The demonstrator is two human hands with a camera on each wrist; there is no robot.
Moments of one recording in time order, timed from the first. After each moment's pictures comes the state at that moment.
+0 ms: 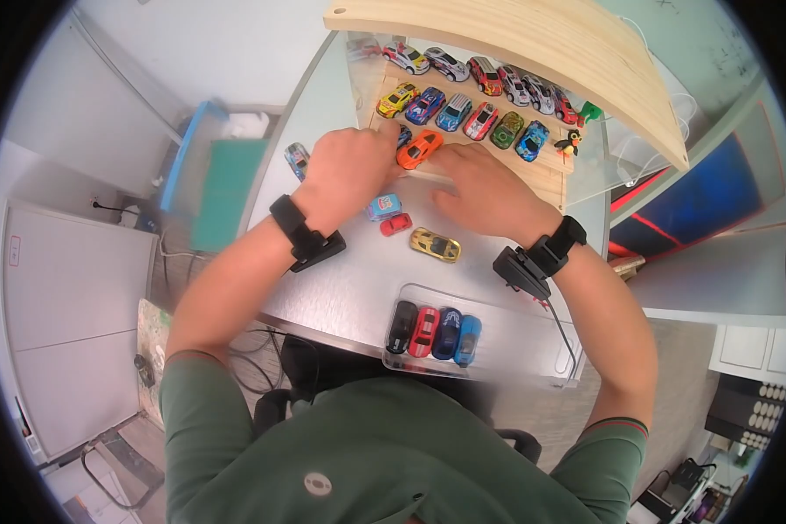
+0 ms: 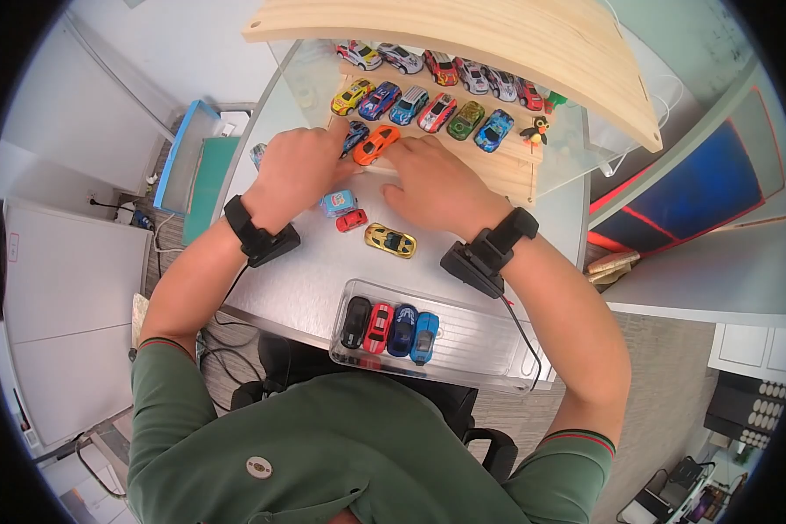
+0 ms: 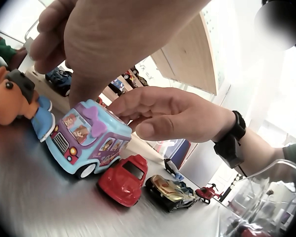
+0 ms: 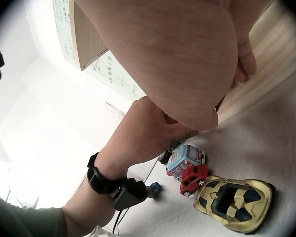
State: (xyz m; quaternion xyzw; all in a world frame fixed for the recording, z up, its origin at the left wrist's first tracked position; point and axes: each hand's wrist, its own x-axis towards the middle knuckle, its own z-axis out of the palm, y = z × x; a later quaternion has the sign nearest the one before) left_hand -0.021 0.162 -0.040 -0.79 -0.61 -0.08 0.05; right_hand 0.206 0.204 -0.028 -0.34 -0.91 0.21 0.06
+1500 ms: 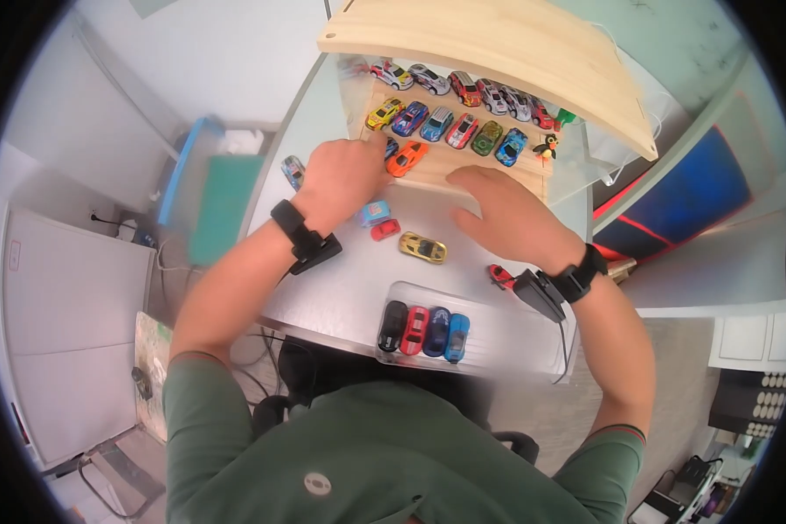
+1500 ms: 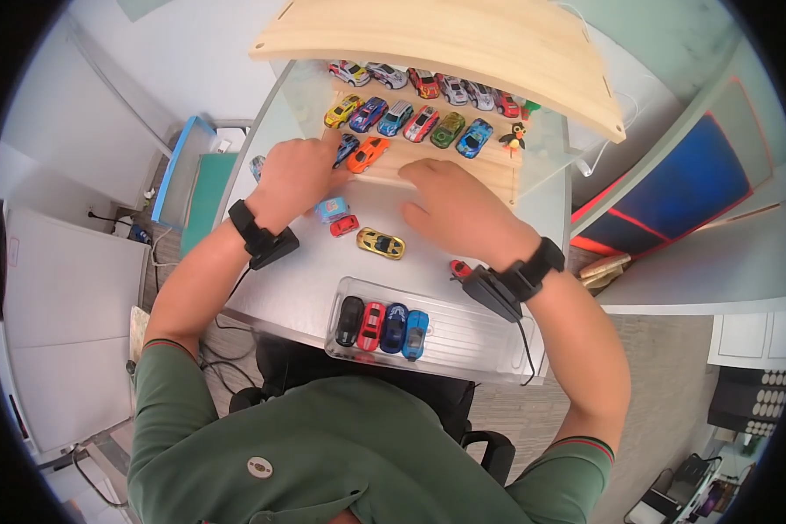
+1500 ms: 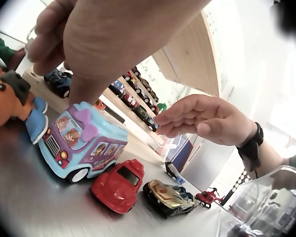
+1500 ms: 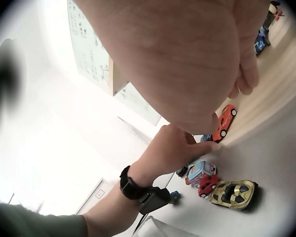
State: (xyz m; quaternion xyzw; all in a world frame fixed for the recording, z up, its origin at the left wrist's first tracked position) left_hand -0.016 0.164 -0.035 -0.77 -0.64 -0.06 0.03; right_hand 0.251 0.177 0.005 -0.35 -0.91 0.21 0.09
